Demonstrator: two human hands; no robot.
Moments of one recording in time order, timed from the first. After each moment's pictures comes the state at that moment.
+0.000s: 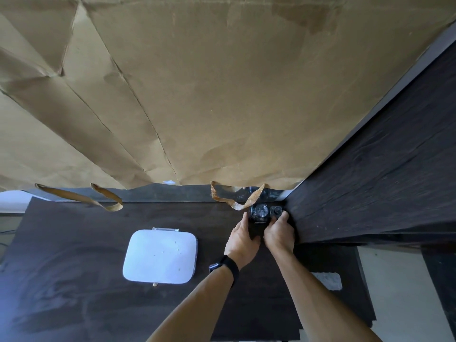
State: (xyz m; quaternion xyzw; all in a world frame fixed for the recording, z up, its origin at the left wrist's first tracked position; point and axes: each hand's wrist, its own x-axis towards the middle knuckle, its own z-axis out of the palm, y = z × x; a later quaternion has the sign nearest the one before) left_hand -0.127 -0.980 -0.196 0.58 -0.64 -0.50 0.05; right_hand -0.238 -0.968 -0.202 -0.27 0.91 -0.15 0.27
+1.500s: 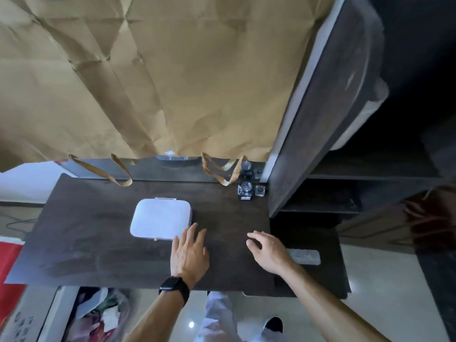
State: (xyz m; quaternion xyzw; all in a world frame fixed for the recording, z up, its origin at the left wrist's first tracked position) left_hand -0.012 -0.856 -0.169 0.61 -0.78 -0.11 -0.05; right_hand -0.249 -0.819 -0.161 -0.54 0.74 -0.09 0.40
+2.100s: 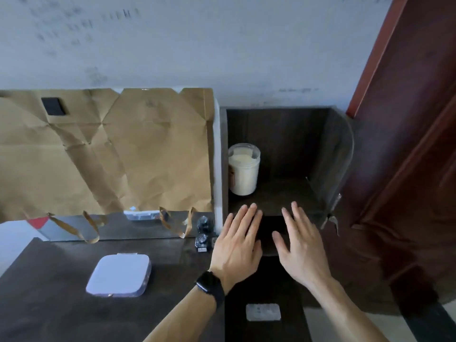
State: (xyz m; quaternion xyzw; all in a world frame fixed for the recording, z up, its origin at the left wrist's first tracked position) left_hand -0.252 -0.823 0.005 0.36 -0.90 0.01 0.25; right_hand -0.423 -0.755 0.019 -0.60 0.76 -0.24 -0.03
